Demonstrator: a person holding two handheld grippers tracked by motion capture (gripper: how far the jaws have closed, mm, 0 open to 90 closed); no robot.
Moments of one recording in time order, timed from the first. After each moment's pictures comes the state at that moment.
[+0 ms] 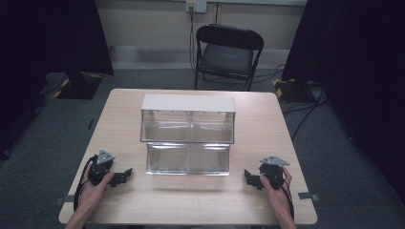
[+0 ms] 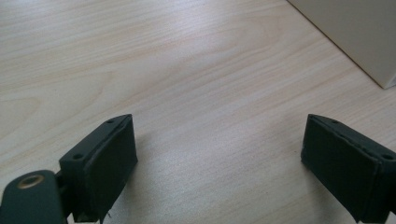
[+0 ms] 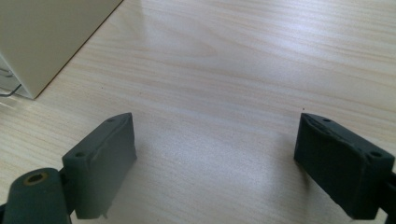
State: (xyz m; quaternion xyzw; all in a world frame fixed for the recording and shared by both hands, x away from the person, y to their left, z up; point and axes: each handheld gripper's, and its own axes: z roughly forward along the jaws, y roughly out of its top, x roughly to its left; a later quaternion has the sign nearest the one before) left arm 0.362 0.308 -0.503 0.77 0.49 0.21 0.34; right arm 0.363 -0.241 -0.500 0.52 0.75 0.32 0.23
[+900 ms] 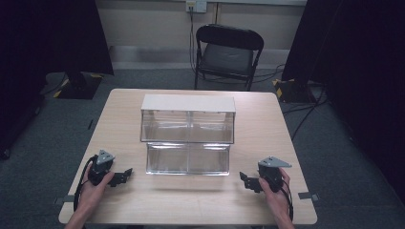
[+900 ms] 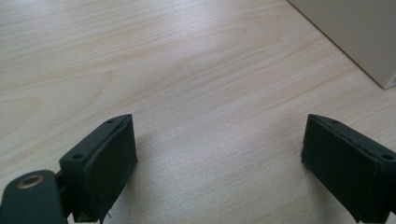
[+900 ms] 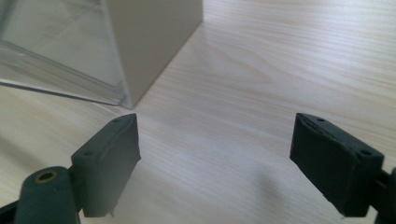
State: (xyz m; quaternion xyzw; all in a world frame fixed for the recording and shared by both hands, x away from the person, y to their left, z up) left arm 0.362 0.308 -0.503 0.77 0.49 0.21 0.34; right arm 0.345 -0.229 -0.474 0.48 0.77 0.38 0.20
